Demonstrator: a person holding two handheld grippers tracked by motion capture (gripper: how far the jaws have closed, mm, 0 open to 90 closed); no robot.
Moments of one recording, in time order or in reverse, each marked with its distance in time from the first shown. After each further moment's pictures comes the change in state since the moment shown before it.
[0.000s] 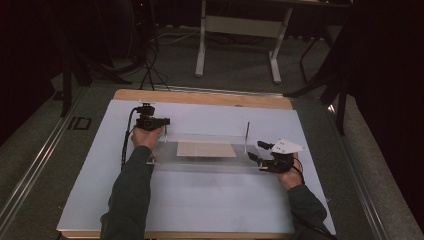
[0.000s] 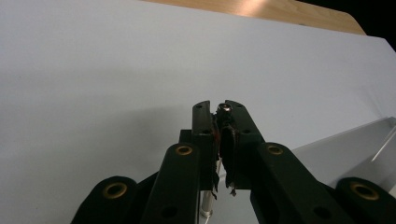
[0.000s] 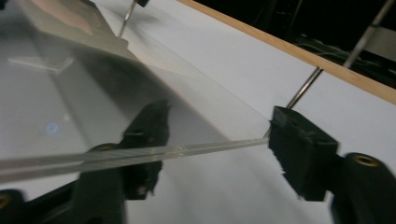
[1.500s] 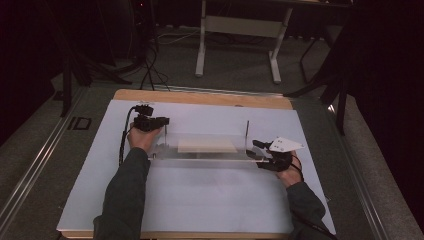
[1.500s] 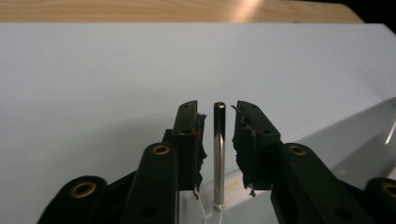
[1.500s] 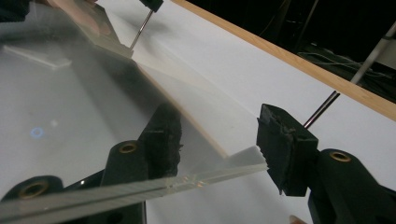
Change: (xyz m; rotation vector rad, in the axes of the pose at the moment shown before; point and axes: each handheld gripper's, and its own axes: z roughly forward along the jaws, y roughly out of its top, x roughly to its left) left arm 0.001 -0.003 -0.013 -0.046 0.002 0.136; right arm 0.004 0.014 0.002 -0.015 0.038 -0.028
